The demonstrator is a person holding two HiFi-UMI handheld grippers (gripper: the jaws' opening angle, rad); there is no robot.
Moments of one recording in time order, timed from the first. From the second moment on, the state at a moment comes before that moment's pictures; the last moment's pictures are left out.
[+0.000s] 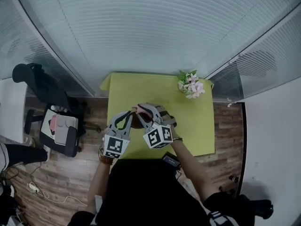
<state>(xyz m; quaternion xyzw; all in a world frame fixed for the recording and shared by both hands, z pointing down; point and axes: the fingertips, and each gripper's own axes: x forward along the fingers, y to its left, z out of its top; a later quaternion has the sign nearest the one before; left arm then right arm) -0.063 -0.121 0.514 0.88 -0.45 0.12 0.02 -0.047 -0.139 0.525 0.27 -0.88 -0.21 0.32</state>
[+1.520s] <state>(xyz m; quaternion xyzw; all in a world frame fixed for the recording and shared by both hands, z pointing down) -0.079 -0.130 0.443 0.86 -0.43 -0.12 0.24 -0.019 -0.140 0.410 0.40 -0.89 -0.14 0.17</state>
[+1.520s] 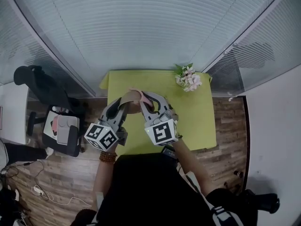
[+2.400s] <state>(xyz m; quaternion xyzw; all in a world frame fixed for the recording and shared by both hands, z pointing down) -0.102 -0.130 0.399 0.81 -0.45 -0.27 0.25 -0.039 -0.123 0.366 0.40 -0.89 -0.19 0.09</state>
